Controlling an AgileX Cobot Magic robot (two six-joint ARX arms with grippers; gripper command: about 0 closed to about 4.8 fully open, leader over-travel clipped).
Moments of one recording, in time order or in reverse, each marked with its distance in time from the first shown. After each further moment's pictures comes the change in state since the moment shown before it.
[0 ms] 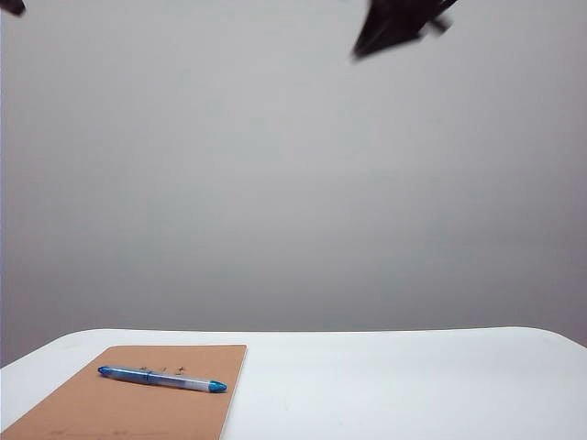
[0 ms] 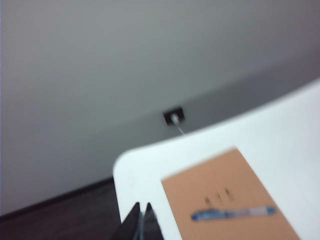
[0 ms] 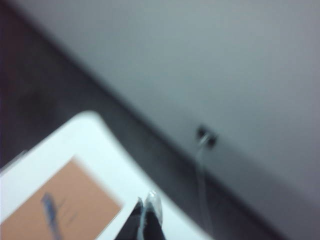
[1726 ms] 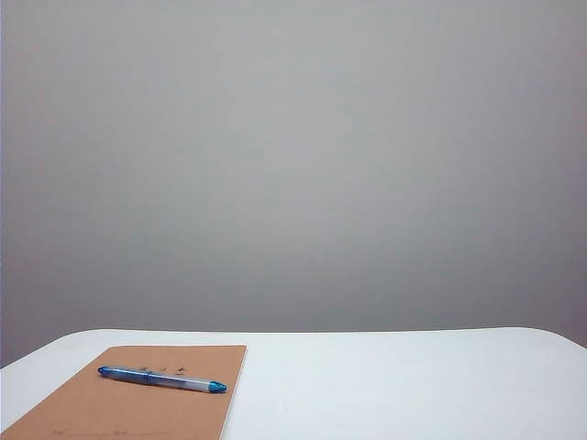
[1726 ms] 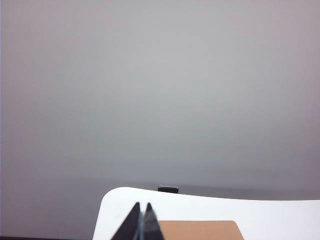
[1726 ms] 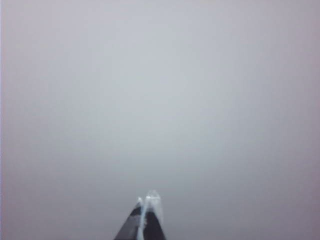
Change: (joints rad) left arm 0.246 -0.767 -0.769 0.443 0.134 -0.319; right arm -0.225 -1.502 -1.915 1.263 0.291 0.355
